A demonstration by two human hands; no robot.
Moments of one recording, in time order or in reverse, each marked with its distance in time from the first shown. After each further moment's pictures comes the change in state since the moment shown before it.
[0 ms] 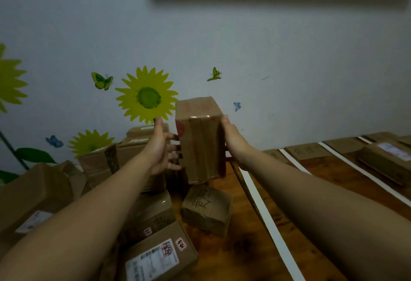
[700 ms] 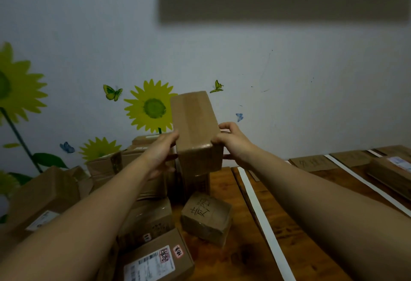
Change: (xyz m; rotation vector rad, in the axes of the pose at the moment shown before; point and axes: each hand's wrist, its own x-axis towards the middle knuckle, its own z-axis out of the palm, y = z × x) left_hand -0.020 0.008 0.011 0.189 0.032 0.130; right_hand -0.012 -0.017 -0.031 0.024 -0.111 -0.140
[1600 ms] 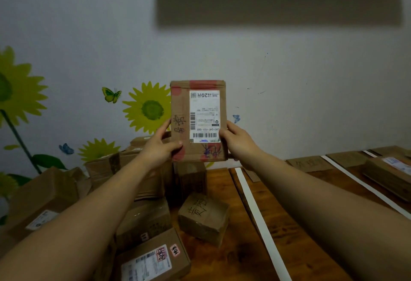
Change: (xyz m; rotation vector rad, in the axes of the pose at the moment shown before) left_hand -0.032 0.016 0.011 0.009 0.029 0.313; right_hand -0.025 -0.005 -0.014 -0.135 0.094 -0.165
